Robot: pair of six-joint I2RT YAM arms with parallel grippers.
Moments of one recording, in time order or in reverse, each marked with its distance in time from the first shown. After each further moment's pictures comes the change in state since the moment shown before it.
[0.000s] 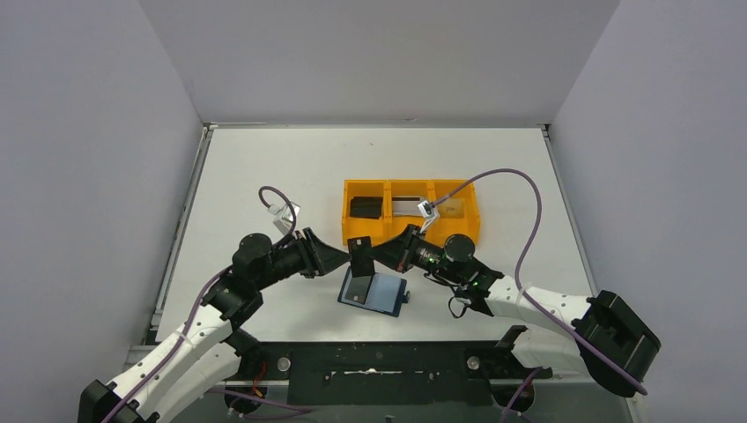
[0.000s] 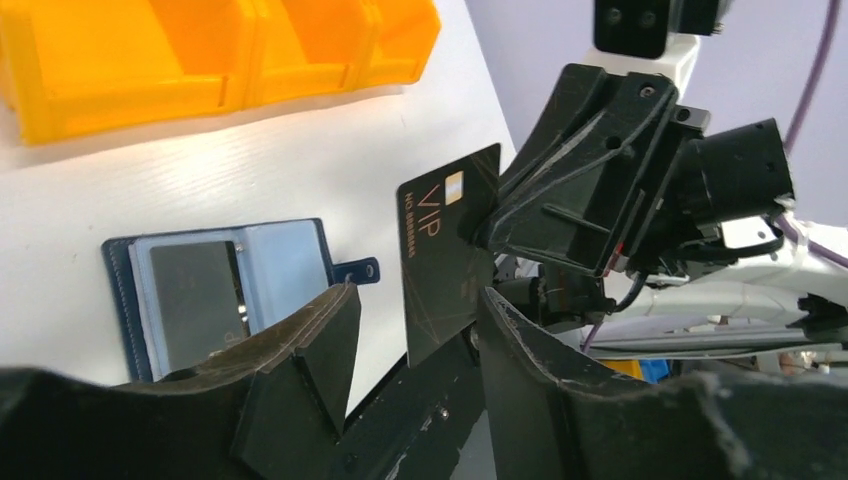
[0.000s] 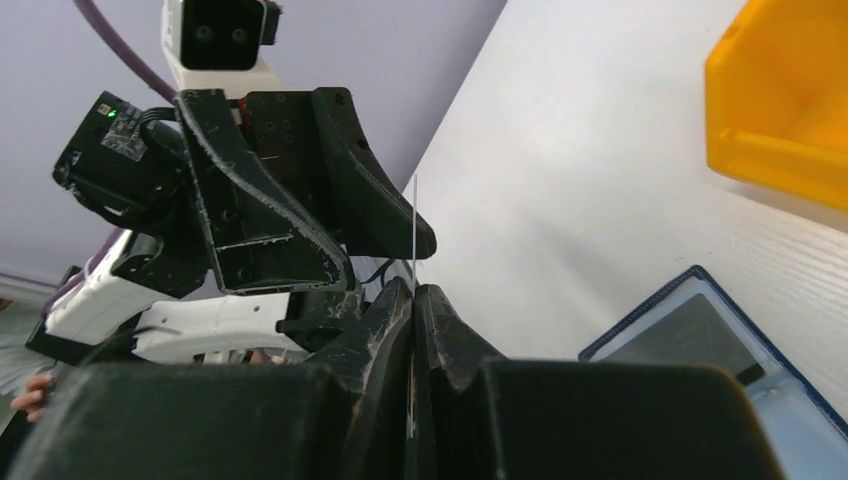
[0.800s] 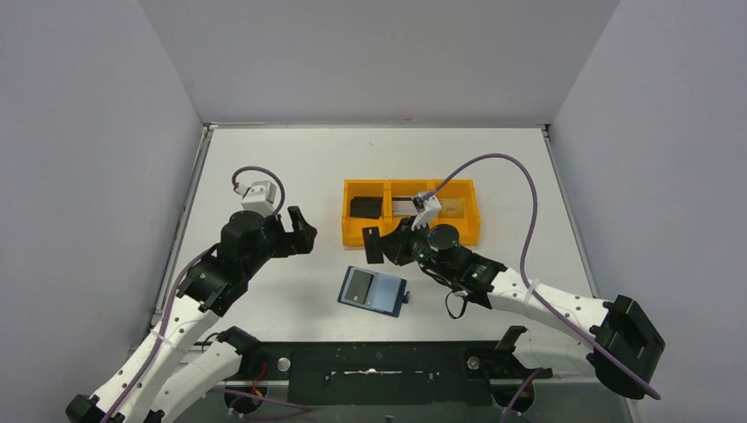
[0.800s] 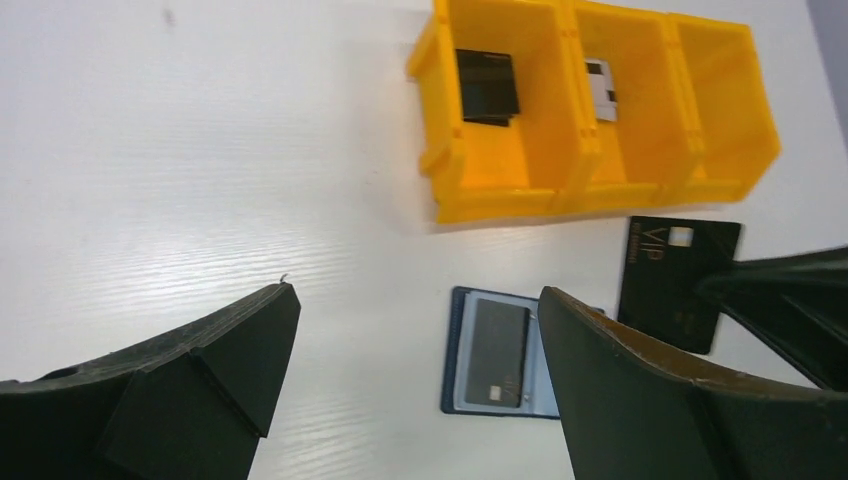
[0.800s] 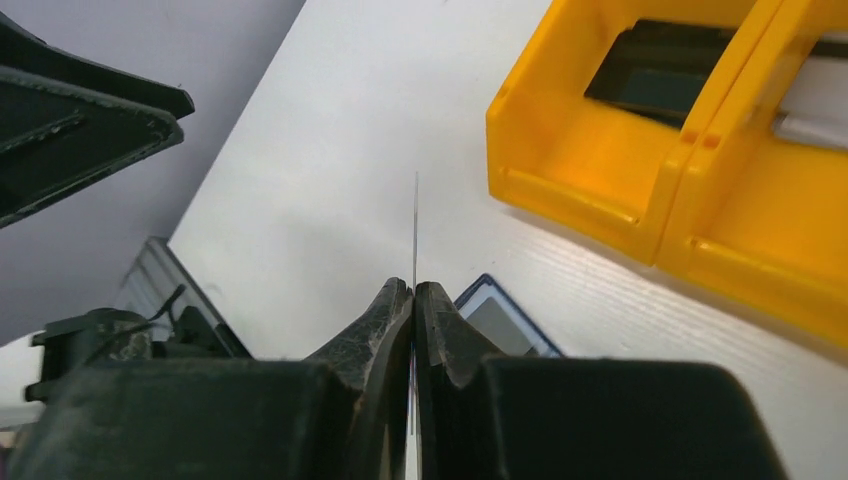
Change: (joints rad) left arm 0.034 0.028 0.338 -0.575 -0.525 0.406; right arm 0.065 -0.047 0.165 -0.480 0.334 -0.313
